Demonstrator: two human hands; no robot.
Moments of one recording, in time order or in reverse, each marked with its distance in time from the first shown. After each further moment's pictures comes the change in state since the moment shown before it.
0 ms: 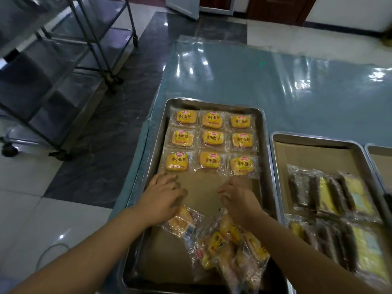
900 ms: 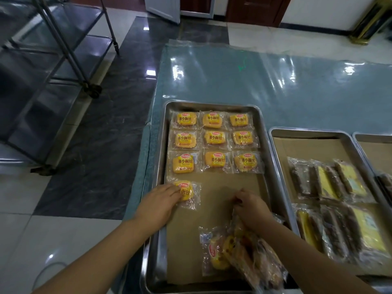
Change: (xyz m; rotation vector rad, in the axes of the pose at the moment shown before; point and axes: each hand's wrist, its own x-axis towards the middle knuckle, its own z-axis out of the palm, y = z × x) left_hand -0.030 -0.025 -0.008 0.030 0.165 0.075; right_hand -0.023 -0.015 0.017 -0.065 -0.084 0.262
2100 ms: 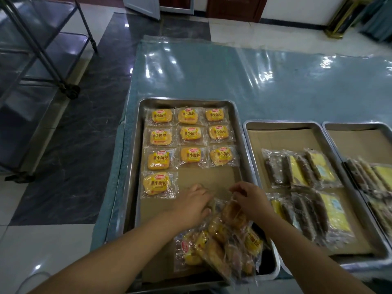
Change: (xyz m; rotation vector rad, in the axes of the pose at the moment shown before) left_hand 0.070 0.107 0.051 -0.262 -0.247 0.112; right_hand -0.024 0.049 -0.037 0.321 0.131 0.198
